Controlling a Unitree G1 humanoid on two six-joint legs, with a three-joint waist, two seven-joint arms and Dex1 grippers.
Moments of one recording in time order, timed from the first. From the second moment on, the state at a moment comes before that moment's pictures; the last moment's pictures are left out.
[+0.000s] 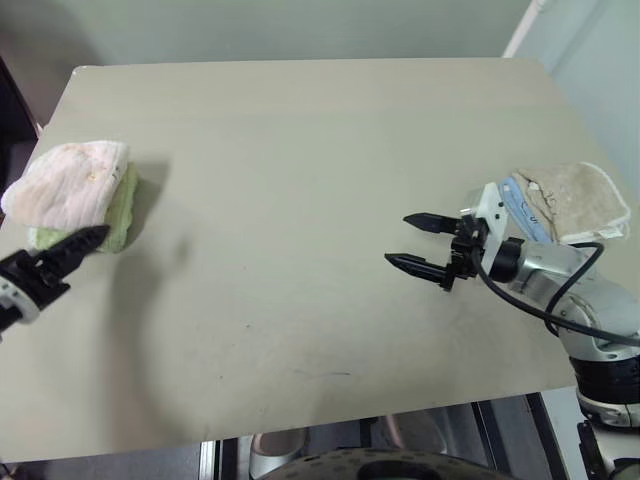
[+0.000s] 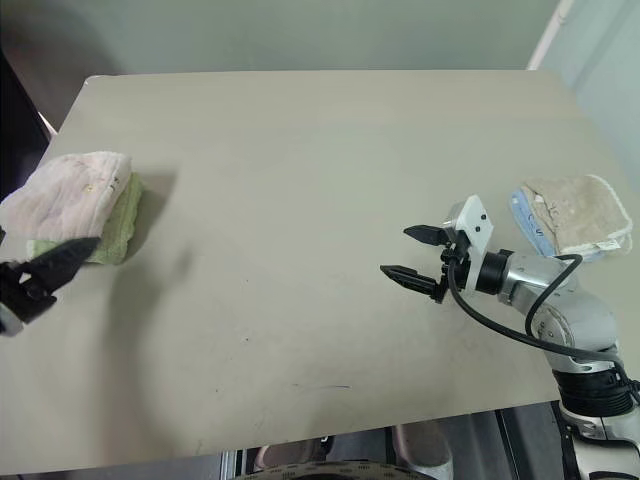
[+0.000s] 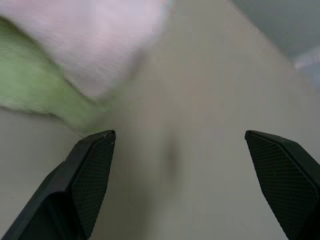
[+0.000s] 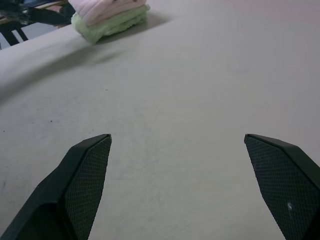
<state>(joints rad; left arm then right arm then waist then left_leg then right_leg) 0.03 0.88 0.93 -0.06 -1.17 1.25 -0.47 -0.27 -0.67 0.00 -0.36 0.60 0.64 0.85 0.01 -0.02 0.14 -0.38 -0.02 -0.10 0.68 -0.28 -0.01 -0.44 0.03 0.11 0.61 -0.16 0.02</state>
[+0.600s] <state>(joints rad) -0.15 0.59 0.34 -0.23 -0.85 0.59 -0.99 -0.11 -0.67 -0.09 -0.45 0.59 0.55 0.80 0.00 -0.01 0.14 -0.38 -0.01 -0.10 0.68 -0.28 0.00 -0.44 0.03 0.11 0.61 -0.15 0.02</state>
